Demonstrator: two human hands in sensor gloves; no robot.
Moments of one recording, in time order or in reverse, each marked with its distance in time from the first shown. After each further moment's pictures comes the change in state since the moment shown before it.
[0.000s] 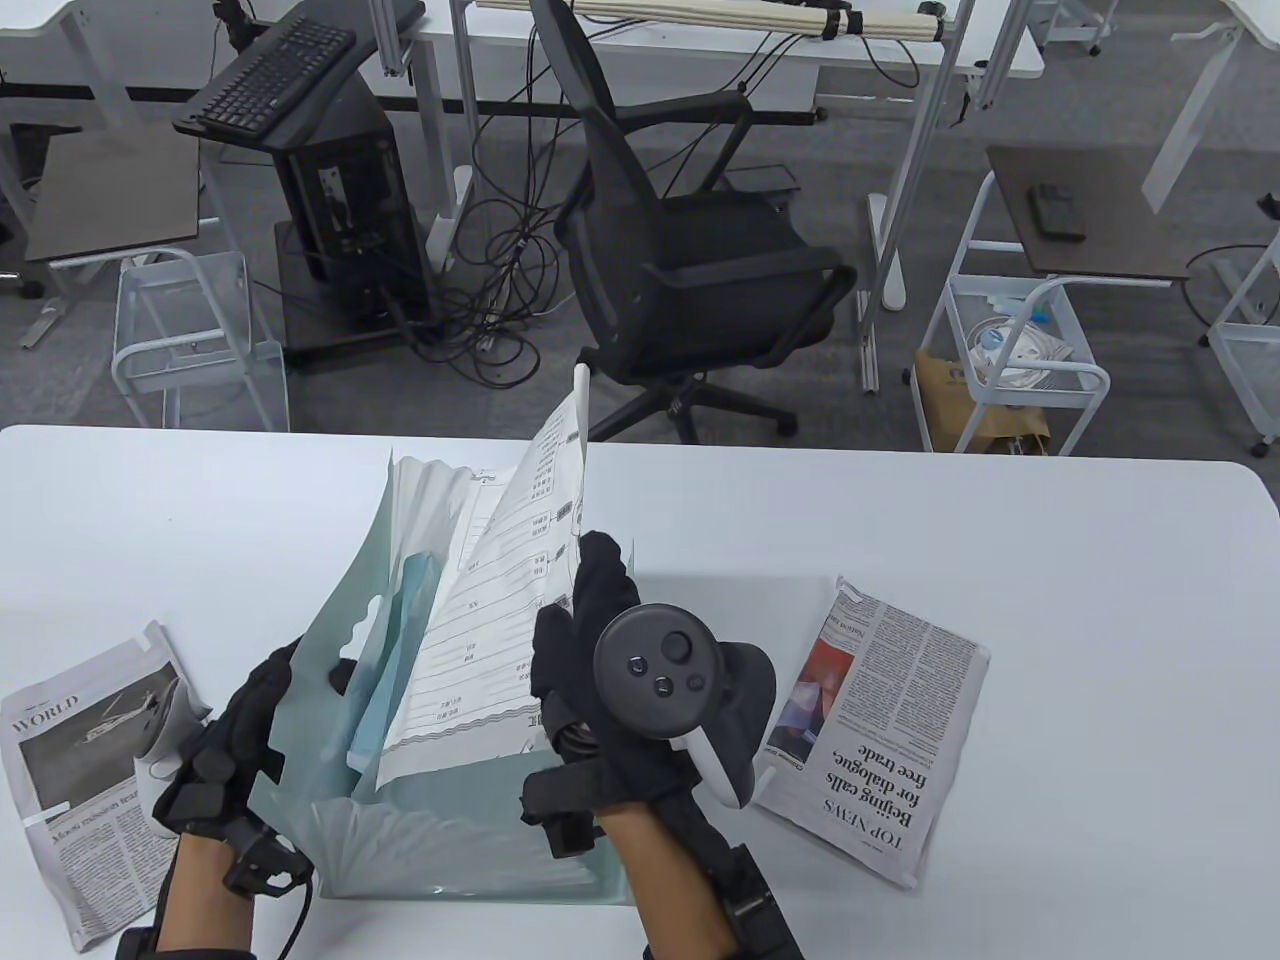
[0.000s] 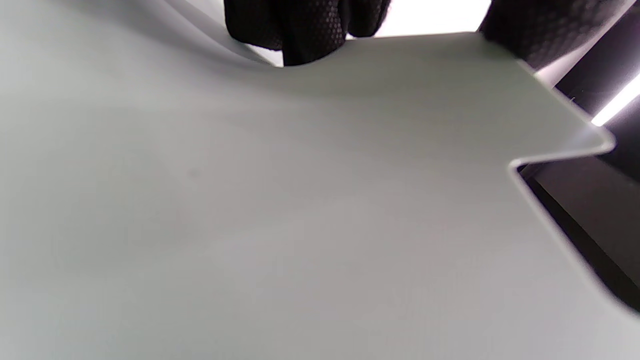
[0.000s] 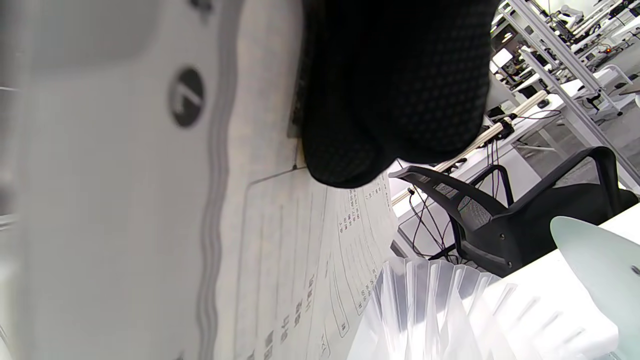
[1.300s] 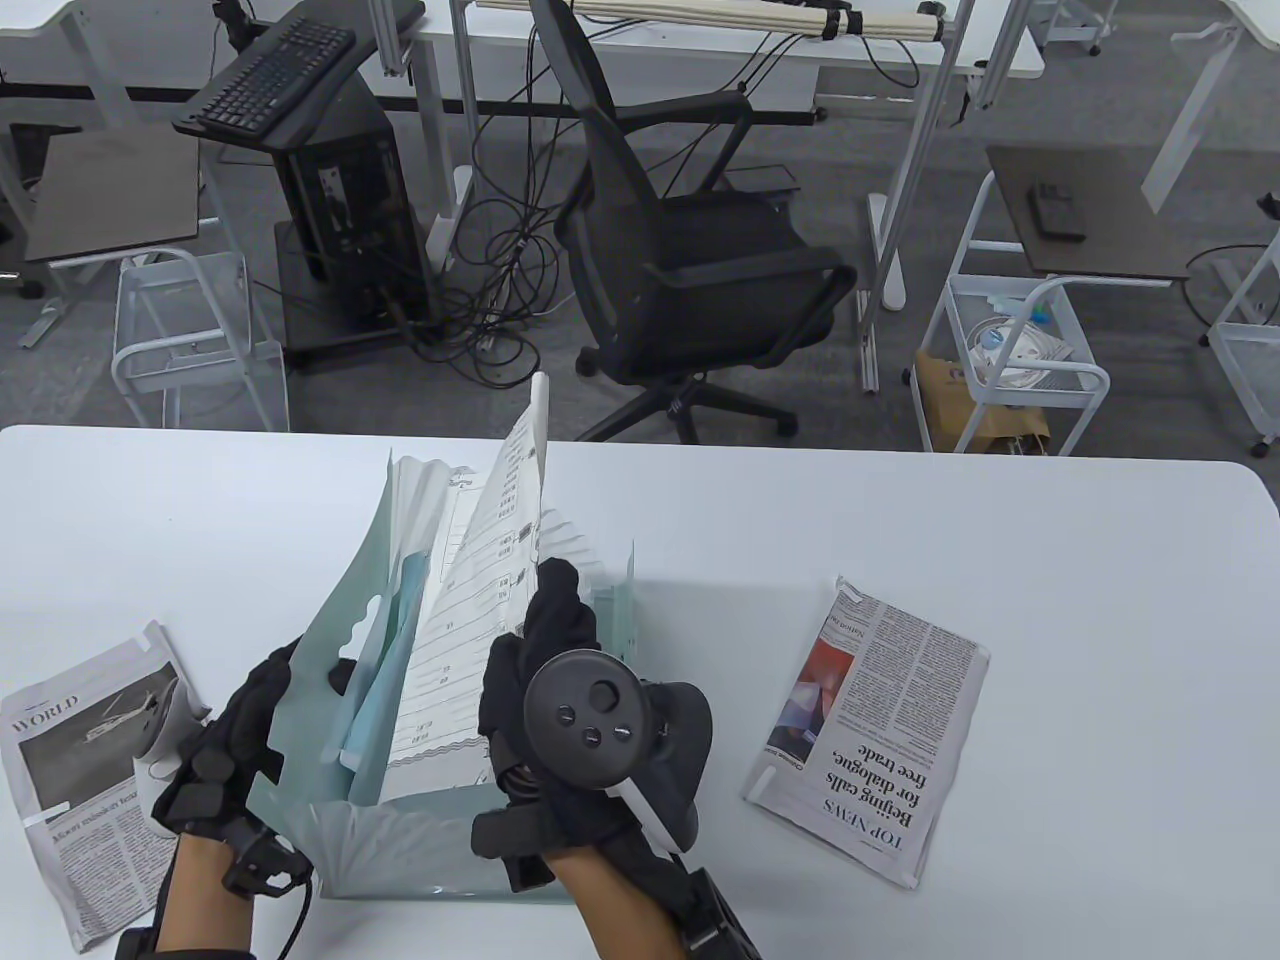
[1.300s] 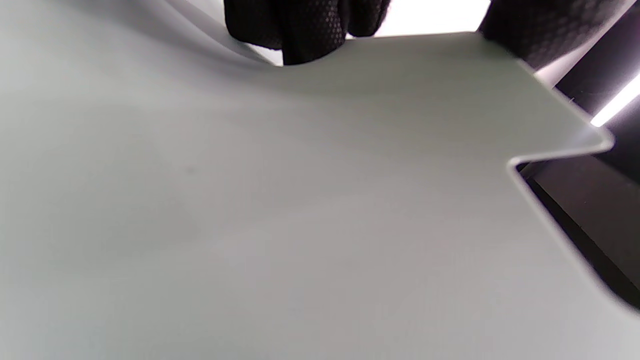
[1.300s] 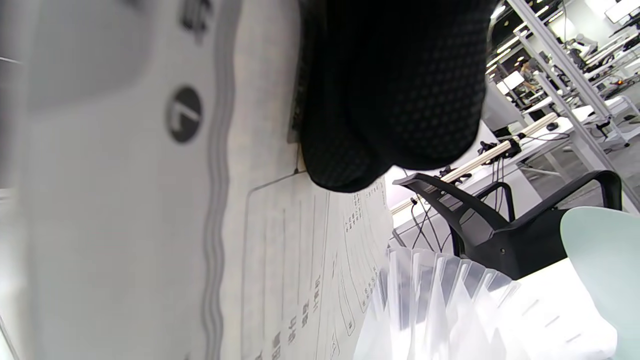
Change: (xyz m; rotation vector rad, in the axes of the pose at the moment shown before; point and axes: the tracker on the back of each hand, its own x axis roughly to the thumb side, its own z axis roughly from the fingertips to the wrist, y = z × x) left_hand 0.000 0.001 0.000 0.000 0.000 0.002; right_hand 0.023 0.023 0.020 -0.025 -0.032 0.094
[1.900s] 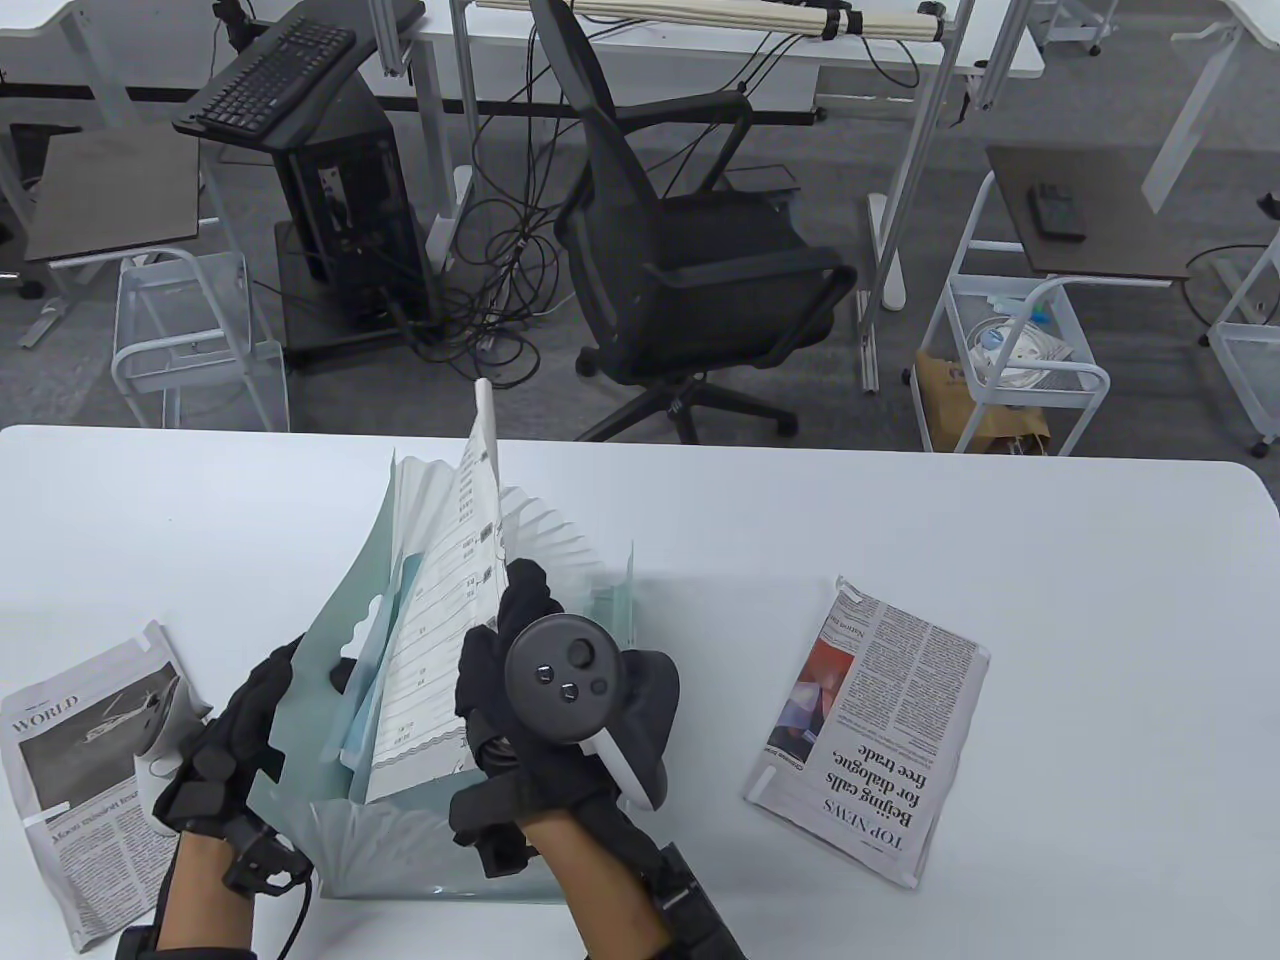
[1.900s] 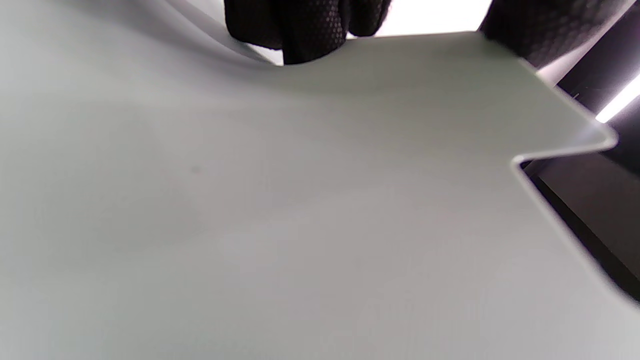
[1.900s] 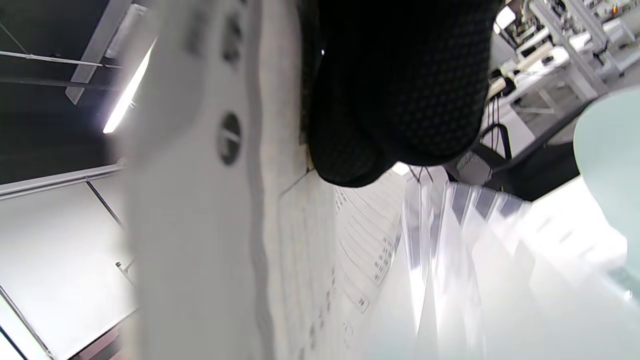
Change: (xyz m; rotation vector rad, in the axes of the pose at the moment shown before) left_hand 0.001 -0.001 -0.001 -0.004 0.007 -0.011; right_hand -0.012 0.040 -0.022 0.153 0.065 -0.115
